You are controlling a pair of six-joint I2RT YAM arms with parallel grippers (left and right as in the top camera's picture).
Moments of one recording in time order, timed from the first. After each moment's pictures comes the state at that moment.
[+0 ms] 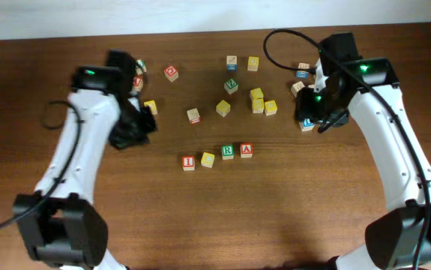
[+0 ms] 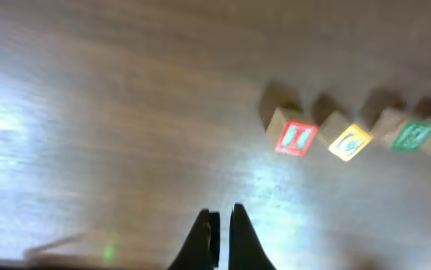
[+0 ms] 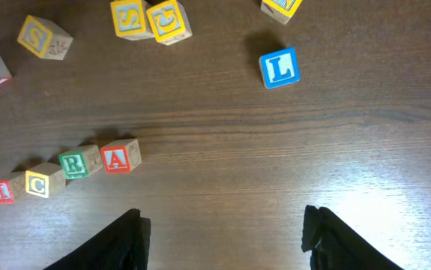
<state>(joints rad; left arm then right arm) -0.15 1.81 1.63 -1.39 0.10 -0.44 0.10 1.71 1.65 -1.26 -0.08 0.26</state>
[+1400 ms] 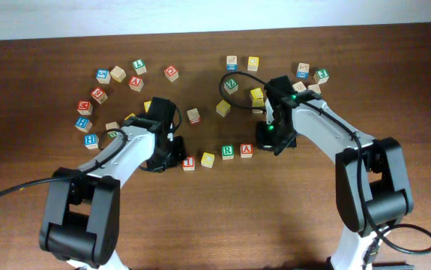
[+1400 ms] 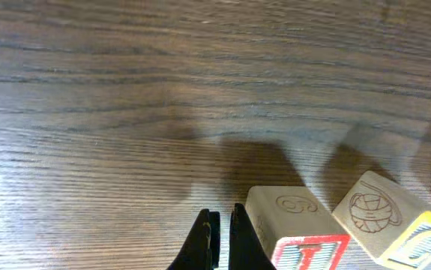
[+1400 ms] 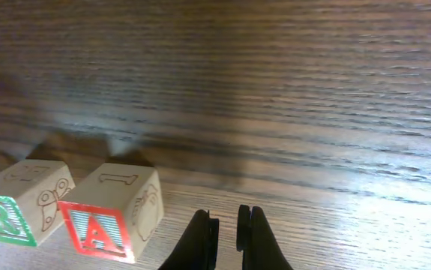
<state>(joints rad) -0.29 1.84 1.12 -0.72 0.15 -0.47 0.27 1.96 1.32 -0.83 -0.21 0.32</state>
